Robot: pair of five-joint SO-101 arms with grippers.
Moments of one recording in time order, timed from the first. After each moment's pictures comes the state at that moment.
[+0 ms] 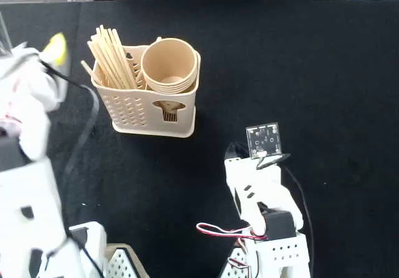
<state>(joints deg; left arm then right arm) -23.2 -40.3 13.0 58.7 -2.5 -8.4 -102.3 96.8 51.6 1.7</state>
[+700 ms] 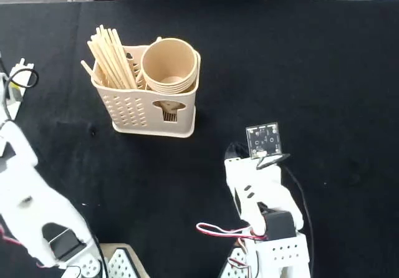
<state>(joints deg) -42.2 37.7 -36.0 69.8 -21.9 -8.4 -102.3 96.8 51.6 1.7</state>
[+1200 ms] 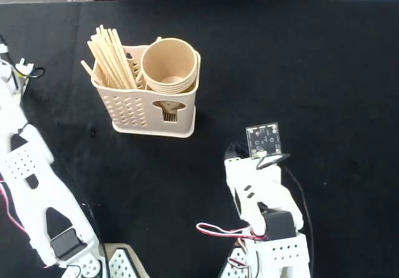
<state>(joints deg) -39.4 75.6 -89.1 73.6 -17.1 -8.4 -102.3 96.8 51.6 1.7</state>
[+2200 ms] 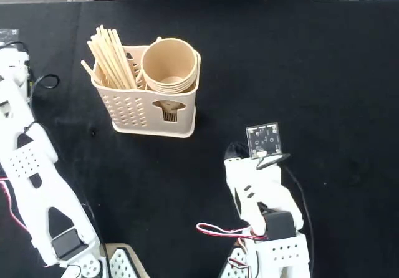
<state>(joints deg) -38.3 77.0 -76.5 72.6 -29.8 -8.4 -102.3 96.8 51.6 1.7</state>
